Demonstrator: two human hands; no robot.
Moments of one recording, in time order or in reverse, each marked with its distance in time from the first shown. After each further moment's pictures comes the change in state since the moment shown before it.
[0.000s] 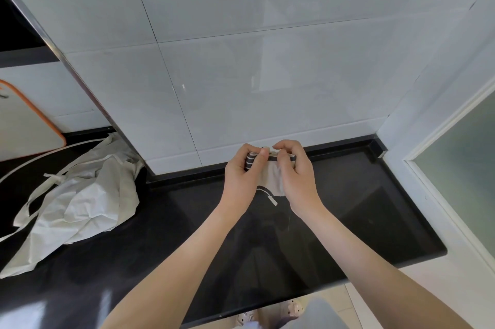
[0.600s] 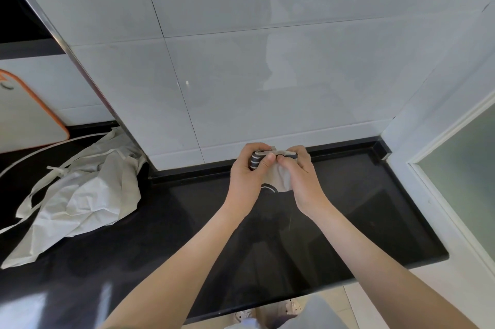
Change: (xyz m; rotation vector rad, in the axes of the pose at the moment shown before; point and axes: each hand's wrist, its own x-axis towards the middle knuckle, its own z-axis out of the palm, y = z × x) left_hand 0.004 -0.014 0.000 -0.006 -0.016 0.010; right_hand 0.008 0.015 -0.007 0.148 -0.131 0.223
